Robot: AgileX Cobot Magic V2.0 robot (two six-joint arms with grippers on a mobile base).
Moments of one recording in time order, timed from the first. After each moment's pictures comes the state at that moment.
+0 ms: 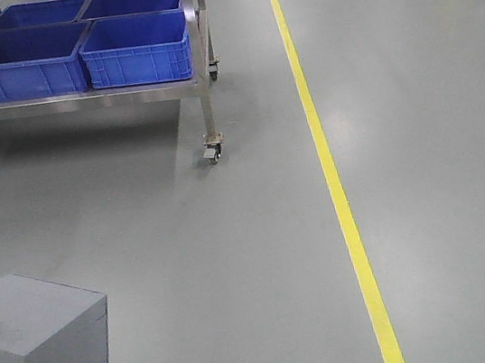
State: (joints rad) left arm -0.58 0.15 -0.28 0.24 0.30 -0.36; right arm -0.01 -0.02 0.03 -0.04 0.20 -0.01
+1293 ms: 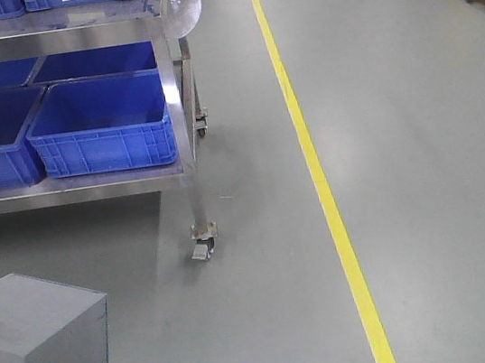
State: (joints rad) left arm -0.58 0.15 -0.28 0.24 0.30 -0.36; right arm -0.01 -0.02 0.03 -0.04 0.20 -0.01
